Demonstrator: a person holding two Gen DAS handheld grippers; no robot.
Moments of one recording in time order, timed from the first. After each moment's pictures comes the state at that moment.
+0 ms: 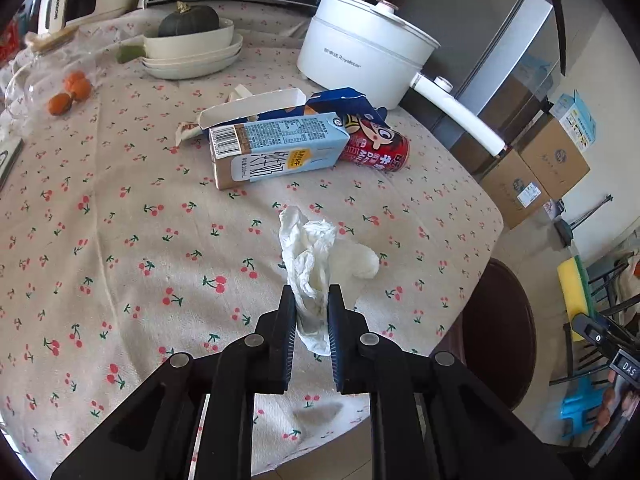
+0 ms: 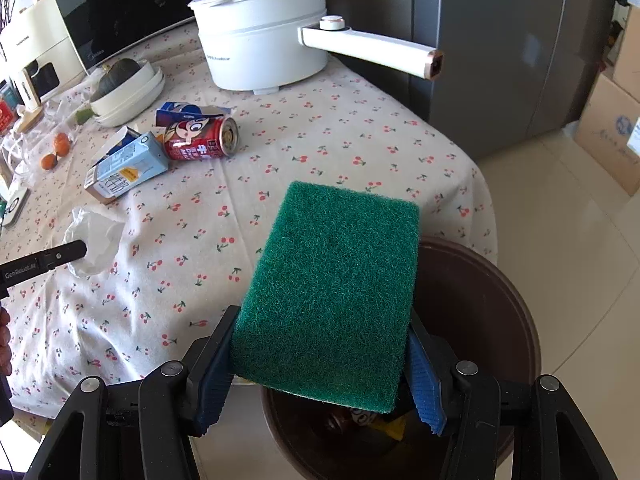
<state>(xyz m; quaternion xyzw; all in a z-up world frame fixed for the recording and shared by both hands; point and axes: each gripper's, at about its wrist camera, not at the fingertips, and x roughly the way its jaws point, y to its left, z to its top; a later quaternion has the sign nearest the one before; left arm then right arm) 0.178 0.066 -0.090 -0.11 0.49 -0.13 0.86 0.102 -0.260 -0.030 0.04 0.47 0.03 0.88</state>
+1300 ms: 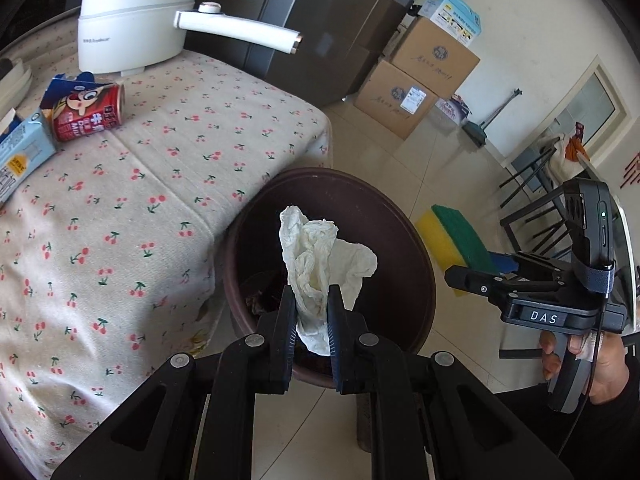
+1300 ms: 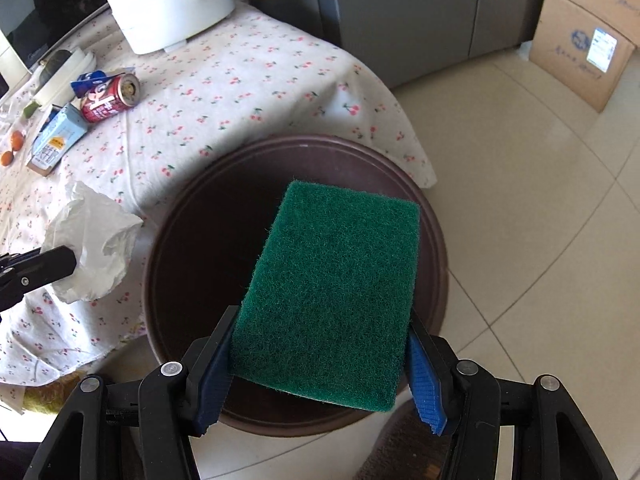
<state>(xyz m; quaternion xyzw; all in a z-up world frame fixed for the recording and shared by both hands) 0.122 -0.141 -0.092 -0.02 0.51 -0.34 0.79 0.055 -0.364 -0.073 0.08 0.54 -0.02 0.84</state>
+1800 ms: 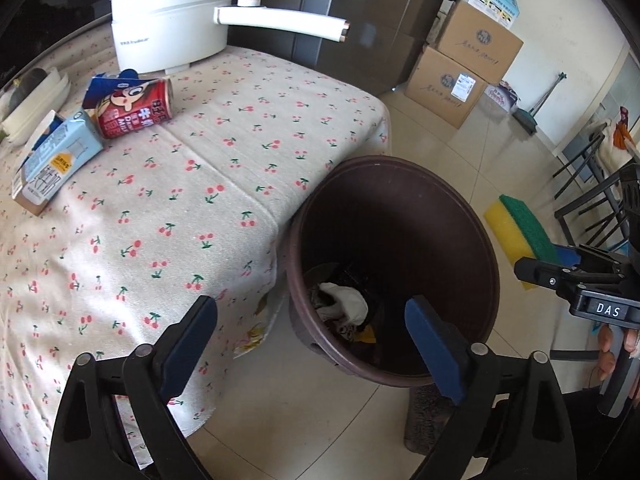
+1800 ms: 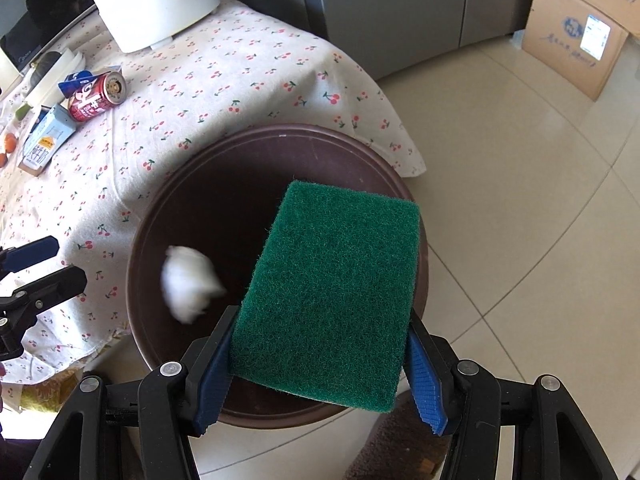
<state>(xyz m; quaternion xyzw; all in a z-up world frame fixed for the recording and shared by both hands) 0.127 -0.128 -0.105 0.04 0.51 -0.24 0.82 0.052 -0.373 -0.076 0.08 0.54 -0.02 0.84</state>
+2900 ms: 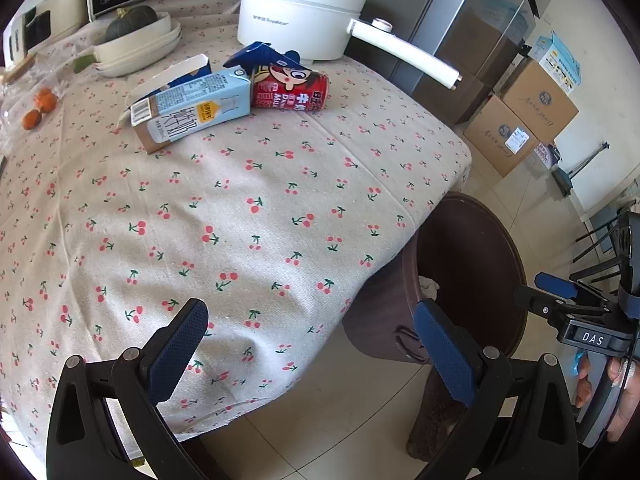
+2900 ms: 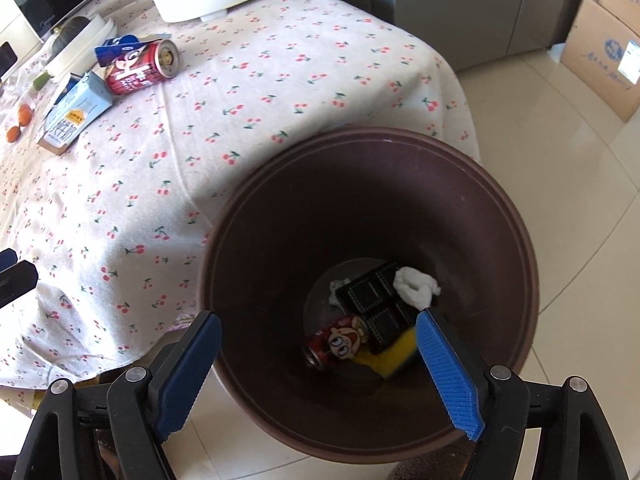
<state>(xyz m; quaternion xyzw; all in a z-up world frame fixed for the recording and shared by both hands) 0.138 -0.011 -0.091 -0.05 0.53 -0.15 0.83 0.096 -0.288 -0.081 0.06 0.56 0.01 0.83</state>
